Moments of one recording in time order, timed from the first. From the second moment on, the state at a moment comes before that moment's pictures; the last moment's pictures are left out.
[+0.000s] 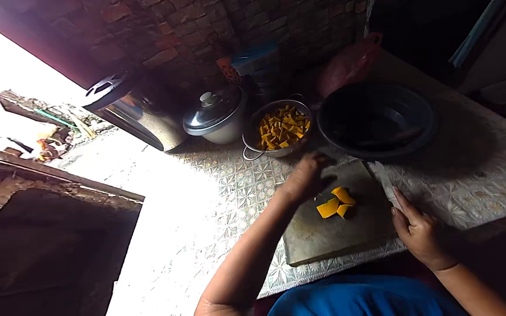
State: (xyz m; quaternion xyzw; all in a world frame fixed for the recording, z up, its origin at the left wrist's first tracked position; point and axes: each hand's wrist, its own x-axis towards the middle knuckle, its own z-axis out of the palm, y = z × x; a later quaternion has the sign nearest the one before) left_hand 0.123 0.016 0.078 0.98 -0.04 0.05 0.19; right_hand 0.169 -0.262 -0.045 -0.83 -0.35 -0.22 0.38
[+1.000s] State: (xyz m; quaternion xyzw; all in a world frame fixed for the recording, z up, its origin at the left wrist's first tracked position) left_hand -0.046 -0.020 -0.001 0.91 0.19 0.24 0.27; right_hand 0.097 -0.212 -0.005 -0.73 -0.62 -0.12 0.26
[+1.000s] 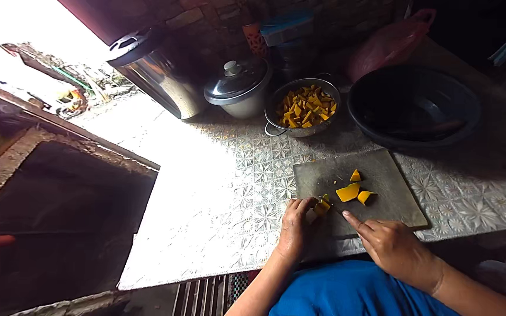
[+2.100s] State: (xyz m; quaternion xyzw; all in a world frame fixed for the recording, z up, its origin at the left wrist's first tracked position) left_hand -0.046 -0.016 -0.026 0.90 0.14 0.34 0.23; right_hand 0.085 -0.204 0.012 -0.74 -0.65 -0.10 0.17
